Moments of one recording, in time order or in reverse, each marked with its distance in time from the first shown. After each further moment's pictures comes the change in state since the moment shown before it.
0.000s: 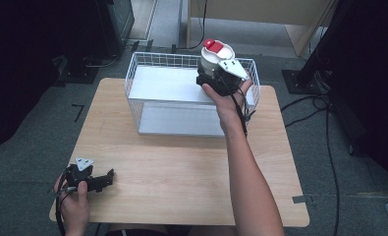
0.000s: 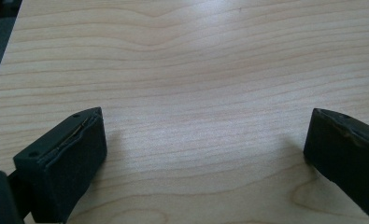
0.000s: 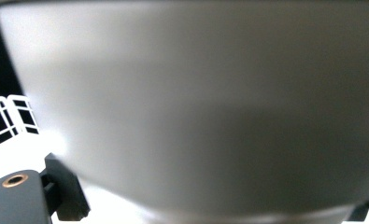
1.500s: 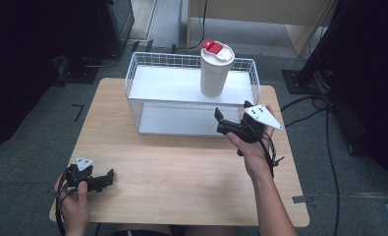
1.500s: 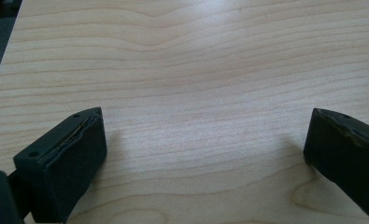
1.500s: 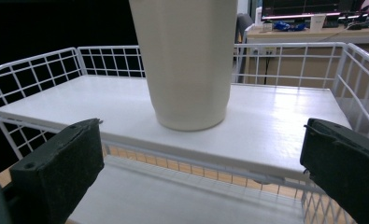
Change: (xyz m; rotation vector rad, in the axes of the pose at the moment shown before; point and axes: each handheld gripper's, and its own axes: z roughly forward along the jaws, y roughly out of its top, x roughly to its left) left arm 0.000 0.000 0.000 0.002 0.000 0.003; right arm -0.037 -0.057 -0.120 0.028 0.139 0.047
